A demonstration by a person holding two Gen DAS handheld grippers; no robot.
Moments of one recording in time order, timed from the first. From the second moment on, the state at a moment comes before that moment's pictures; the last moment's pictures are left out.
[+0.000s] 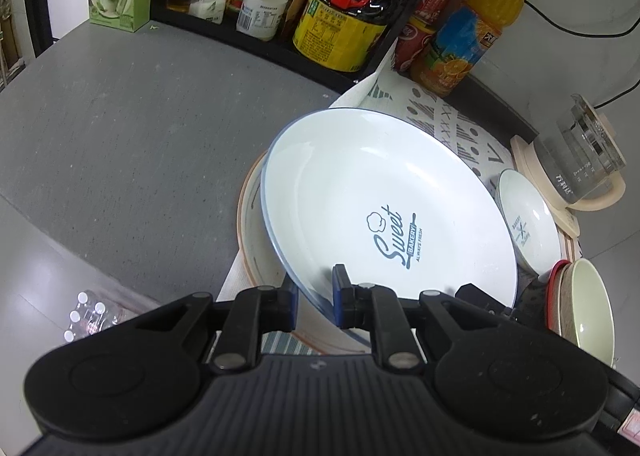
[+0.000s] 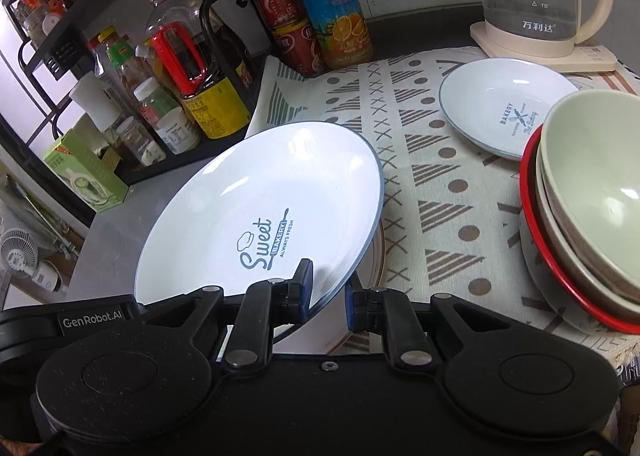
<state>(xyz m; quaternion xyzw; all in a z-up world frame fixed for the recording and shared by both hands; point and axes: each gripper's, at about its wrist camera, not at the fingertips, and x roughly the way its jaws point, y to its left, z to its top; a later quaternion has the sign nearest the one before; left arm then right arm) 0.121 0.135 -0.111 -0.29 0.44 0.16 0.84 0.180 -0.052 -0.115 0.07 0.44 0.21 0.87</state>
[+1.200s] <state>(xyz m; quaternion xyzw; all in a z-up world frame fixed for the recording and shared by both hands) 0.137 0.135 -0.123 -0.29 0.50 0.14 0.81 0.181 -0.057 -0.124 0.06 0.45 0.19 0.87</state>
